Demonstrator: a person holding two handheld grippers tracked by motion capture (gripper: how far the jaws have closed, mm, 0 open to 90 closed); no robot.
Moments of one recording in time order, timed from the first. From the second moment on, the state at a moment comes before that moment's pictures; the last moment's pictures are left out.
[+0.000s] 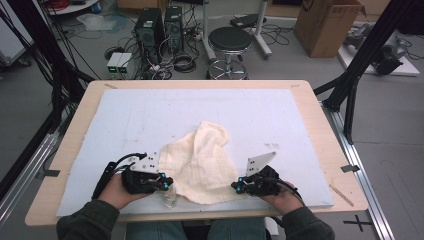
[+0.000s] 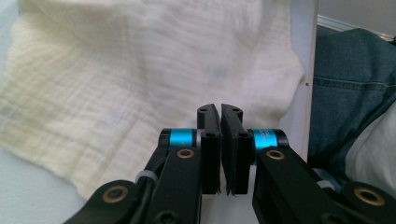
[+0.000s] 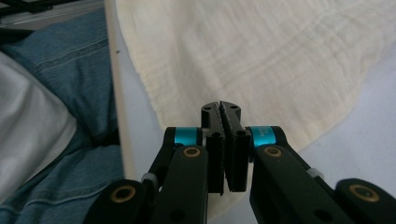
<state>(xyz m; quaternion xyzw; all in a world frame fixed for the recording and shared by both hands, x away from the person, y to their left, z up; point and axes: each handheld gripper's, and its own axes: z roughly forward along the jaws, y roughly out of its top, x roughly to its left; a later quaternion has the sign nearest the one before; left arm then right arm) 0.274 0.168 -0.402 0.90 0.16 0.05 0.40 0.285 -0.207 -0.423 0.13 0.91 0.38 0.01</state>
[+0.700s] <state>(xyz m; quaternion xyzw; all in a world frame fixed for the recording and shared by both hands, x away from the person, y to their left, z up) 0.359 0.177 -0.409 0.82 0.33 0.12 0.45 0.392 -0.214 -0.401 0.28 0.85 0.43 0.08</state>
